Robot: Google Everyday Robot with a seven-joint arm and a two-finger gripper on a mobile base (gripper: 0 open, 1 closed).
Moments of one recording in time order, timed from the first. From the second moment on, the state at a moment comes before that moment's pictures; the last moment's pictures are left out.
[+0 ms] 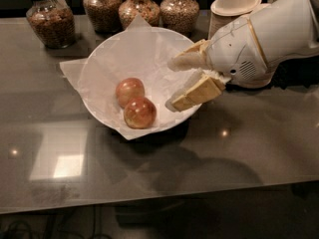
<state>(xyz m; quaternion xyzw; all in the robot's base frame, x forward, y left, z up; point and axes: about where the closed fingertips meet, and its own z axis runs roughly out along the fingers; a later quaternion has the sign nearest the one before) 0.459 -0.042 0.967 -0.64 0.63 0.24 0.37</state>
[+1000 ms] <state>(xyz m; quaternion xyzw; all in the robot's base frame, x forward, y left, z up) 0.467 -0.009 0.923 -0.66 0.61 0.25 0.36</state>
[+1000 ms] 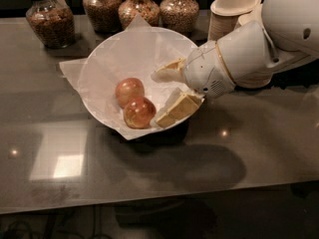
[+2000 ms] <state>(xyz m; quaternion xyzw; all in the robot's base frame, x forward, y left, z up) 0.492 0.009 0.913 -0.66 0.60 0.26 0.36</state>
